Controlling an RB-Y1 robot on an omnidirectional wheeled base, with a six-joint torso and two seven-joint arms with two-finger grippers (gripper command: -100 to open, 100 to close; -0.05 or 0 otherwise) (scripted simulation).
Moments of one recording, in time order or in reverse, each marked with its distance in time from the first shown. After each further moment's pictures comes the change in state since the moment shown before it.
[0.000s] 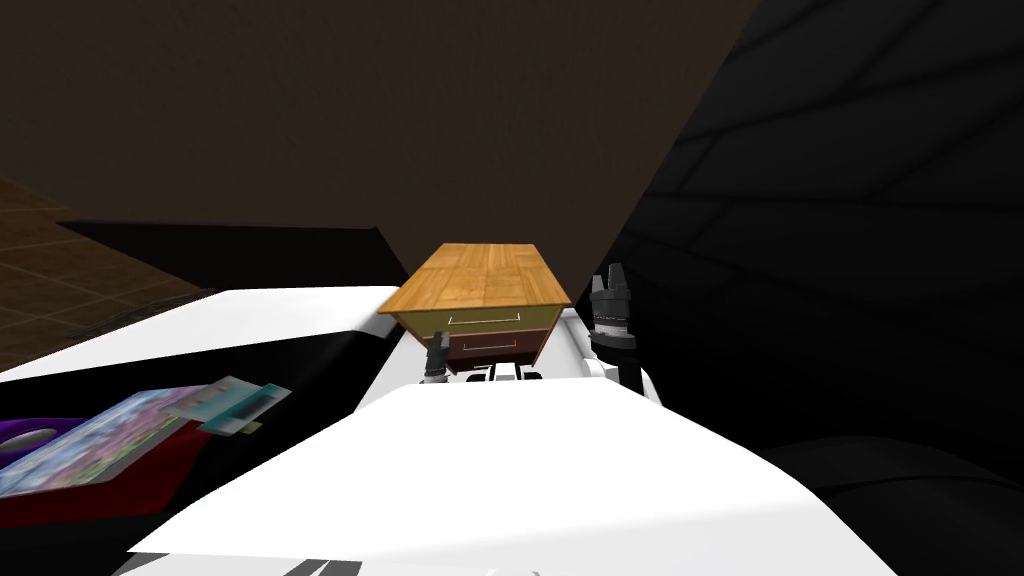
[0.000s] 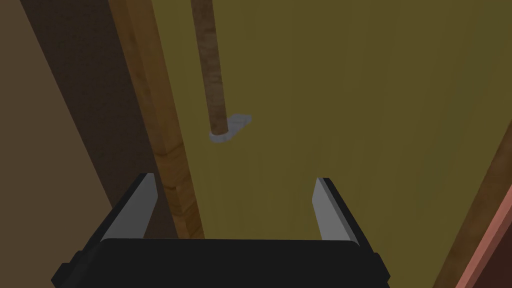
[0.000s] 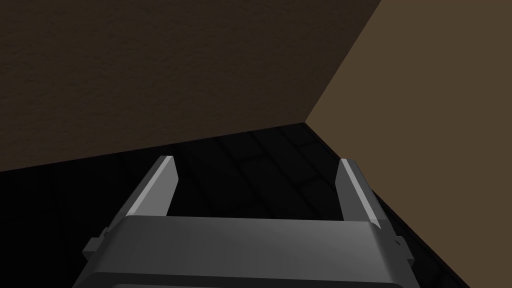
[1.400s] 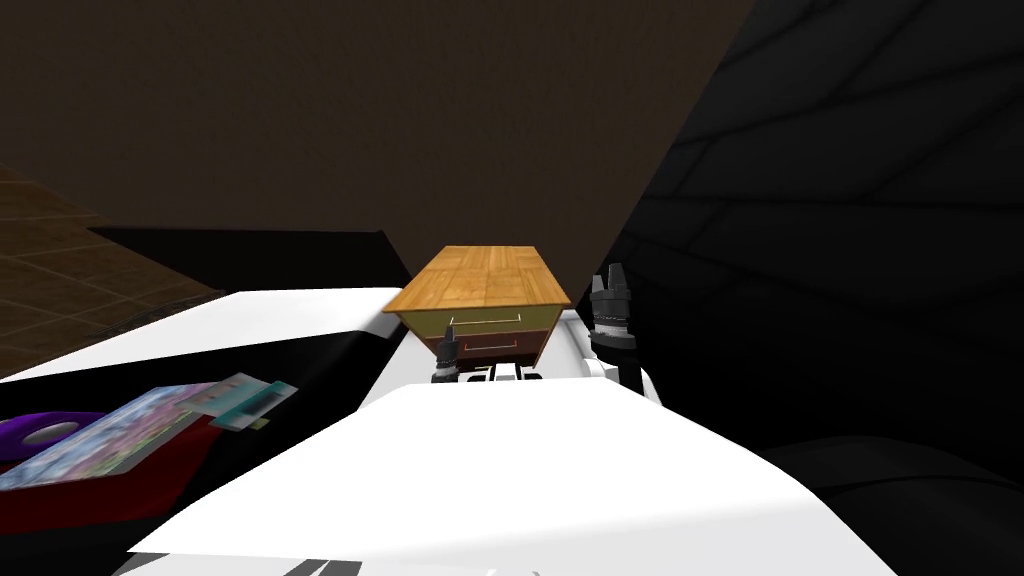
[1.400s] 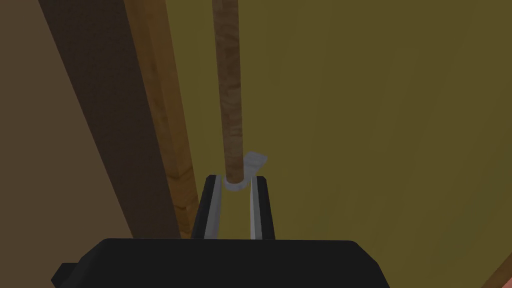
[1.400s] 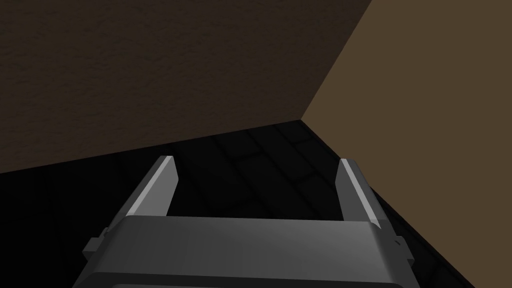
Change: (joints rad) left arm -0.043 -0.094 0.003 0.000 -0.004 0.023 -0.007; right arm 0.000 0.000 0.000 0.000 0.000 0.000 0.000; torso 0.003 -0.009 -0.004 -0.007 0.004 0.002
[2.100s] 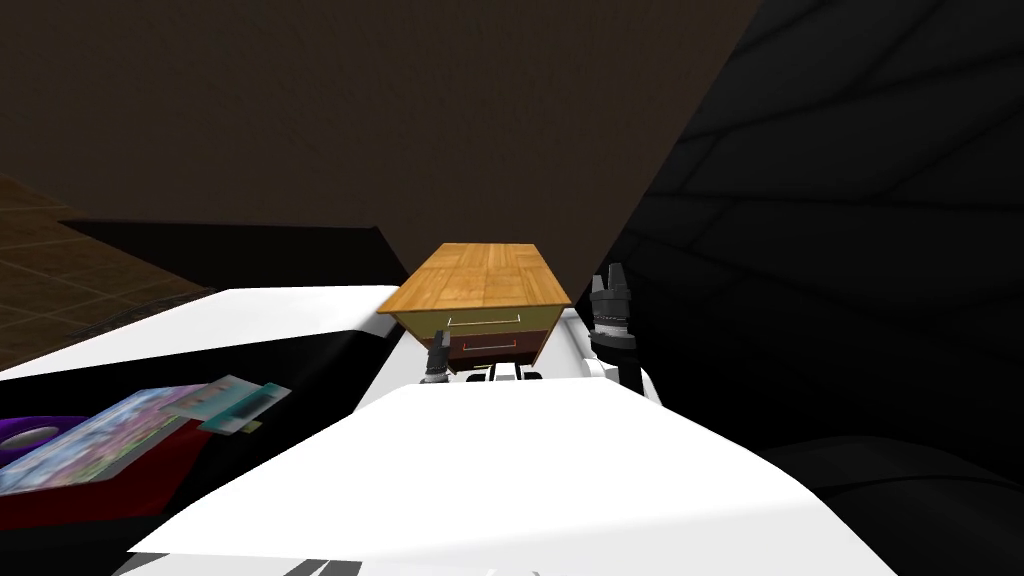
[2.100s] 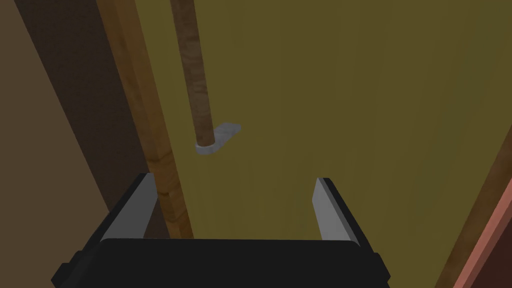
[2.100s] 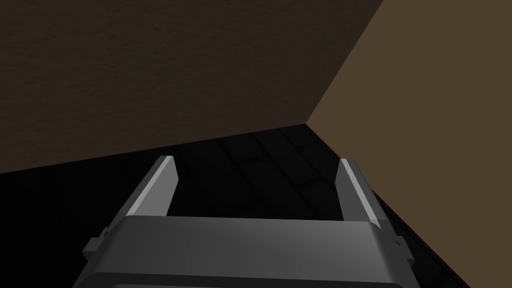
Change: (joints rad) left arm 0.027 0.097 -0.005 0.011 0.003 -0.014 0.009; right arm 0.000 0.000 0.000 0.000 0.000 0.000 0.000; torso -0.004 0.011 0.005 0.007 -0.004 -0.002
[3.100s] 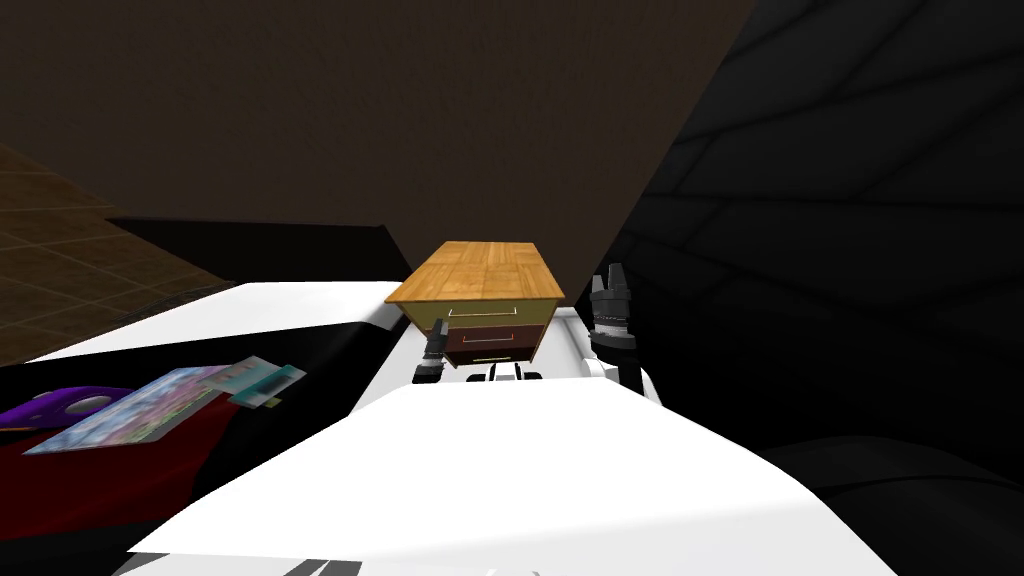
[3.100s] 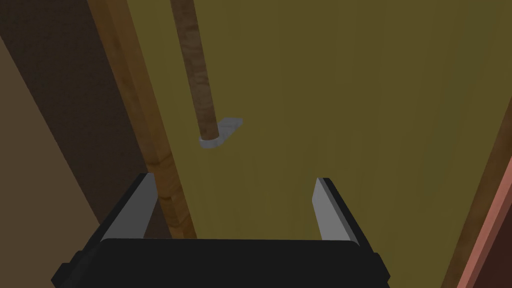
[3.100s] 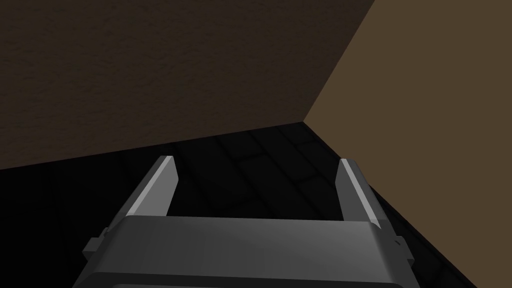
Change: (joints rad) left arm -0.062 0.089 -0.008 -0.065 0.025 0.188 0.012; right arm 0.000 0.000 0.000 0.000 0.000 0.000 0.000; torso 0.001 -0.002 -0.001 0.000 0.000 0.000
